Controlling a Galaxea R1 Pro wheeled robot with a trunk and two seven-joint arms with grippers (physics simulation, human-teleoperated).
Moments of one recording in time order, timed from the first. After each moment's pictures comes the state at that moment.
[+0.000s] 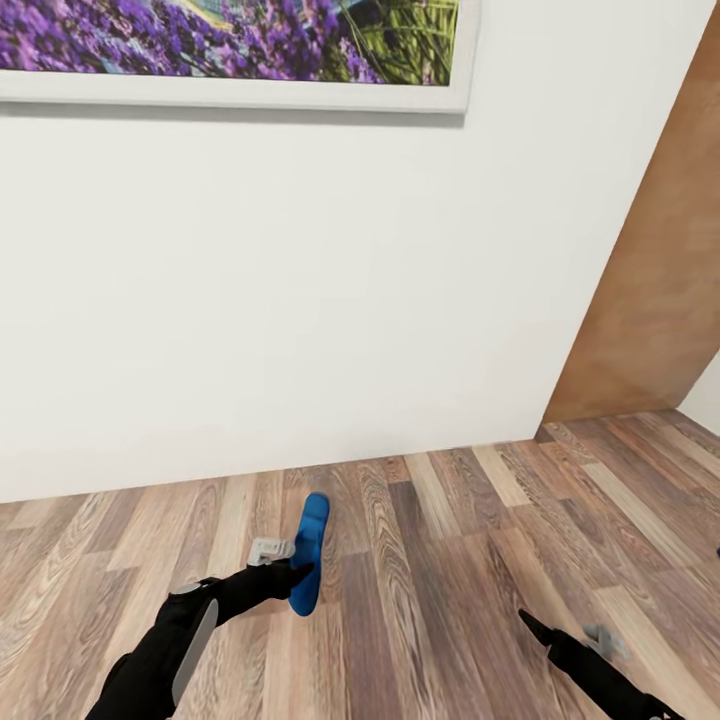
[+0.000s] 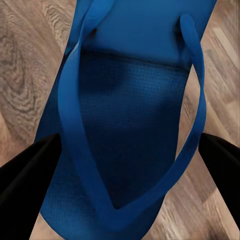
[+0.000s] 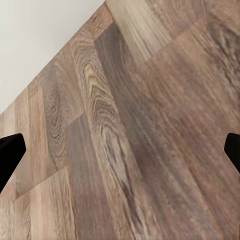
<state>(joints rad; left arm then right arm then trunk) -0.39 0.00 0.04 -0.95 0.07 0.40 -0.59 -0.23 -0.28 -0.14 -0.65 -0.66 0.13 0.63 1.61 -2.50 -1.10</state>
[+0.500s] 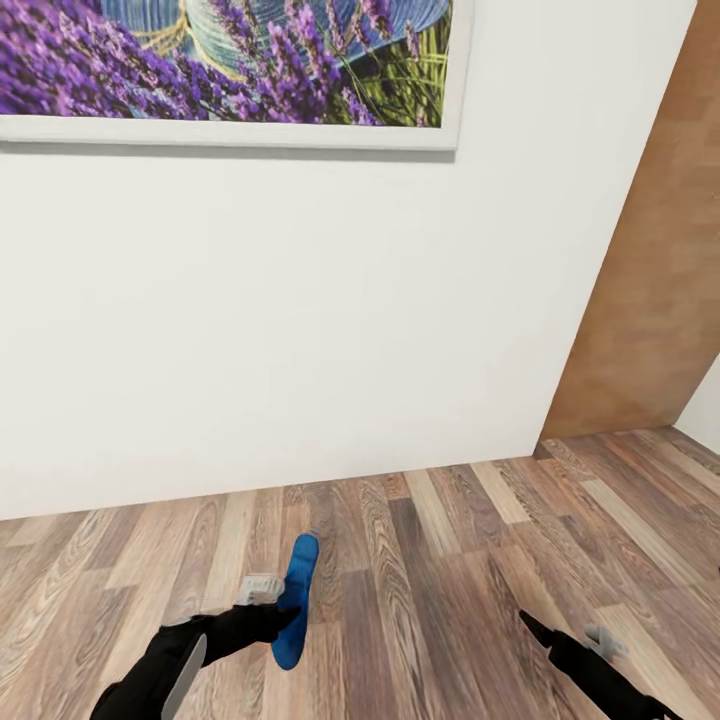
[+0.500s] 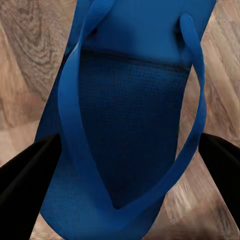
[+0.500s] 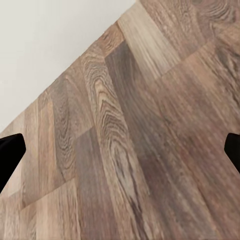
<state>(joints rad) -0.39 0.04 0.04 -0.74 0.06 0.37 -0.59 -0.23 -0.28 -0.14 -0.64 -0.66 0.12 0.62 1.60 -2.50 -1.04</state>
